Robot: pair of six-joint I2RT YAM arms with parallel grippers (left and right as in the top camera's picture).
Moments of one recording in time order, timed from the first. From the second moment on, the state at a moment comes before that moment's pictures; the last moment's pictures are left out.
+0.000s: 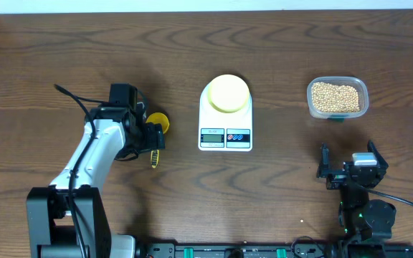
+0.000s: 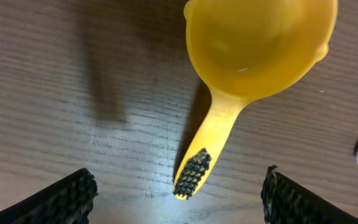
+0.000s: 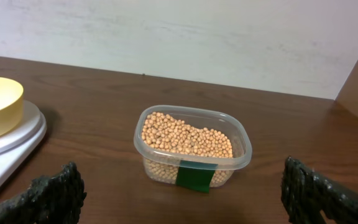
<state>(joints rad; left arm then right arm) -0.02 1.59 0.96 -0.82 0.10 -0.20 -0.02 0.01 0.01 -0.07 -0.01 -0.13</state>
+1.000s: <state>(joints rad) -0.02 1.59 0.77 -0.51 0.28 0.07 -0.02 0.01 0.01 -0.07 -0.01 -0.13</state>
